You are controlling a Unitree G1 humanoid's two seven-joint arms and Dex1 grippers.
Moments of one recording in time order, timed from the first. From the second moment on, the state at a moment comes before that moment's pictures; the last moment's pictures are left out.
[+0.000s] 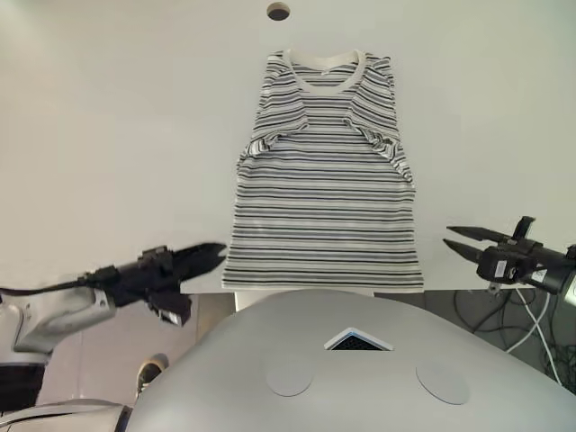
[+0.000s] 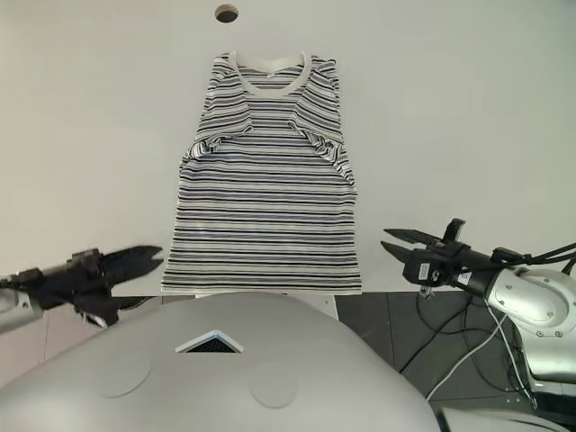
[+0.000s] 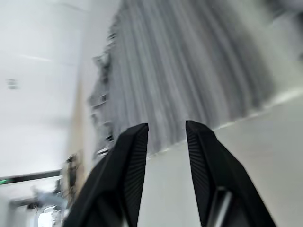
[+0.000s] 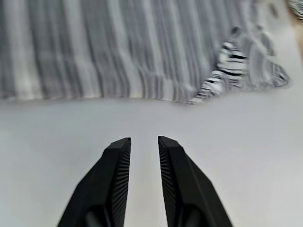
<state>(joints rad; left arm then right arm) 0.74 0.90 0.23 -0.15 0.67 -1.26 -0.38 0.82 -0.91 -0.34 -0.32 -0.15 -0.49 0.95</state>
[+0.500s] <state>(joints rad) 0.65 0.91 0.13 -0.25 0.76 -1.25 -0.41 0.95 -0.94 -0.29 -0.51 -0.26 -0.48 1.02</state>
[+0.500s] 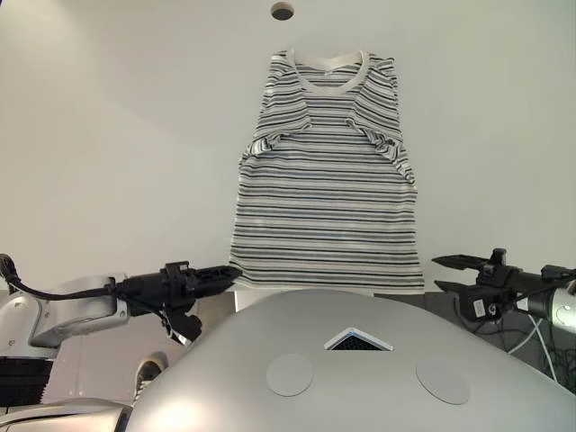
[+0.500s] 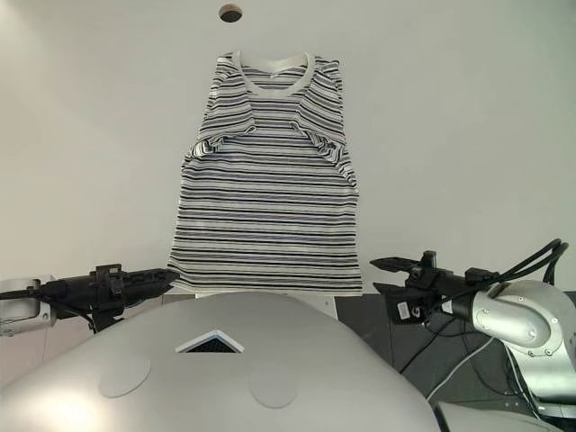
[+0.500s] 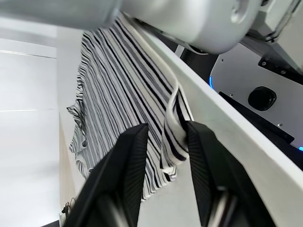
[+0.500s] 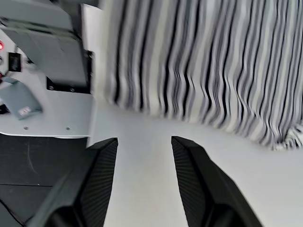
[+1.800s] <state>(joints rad) 0.68 1.08 0.02 -0.41 0.32 -0.88 -0.61 0.79 -0.99 -0.10 -0.55 -0.18 -0.37 1.05</state>
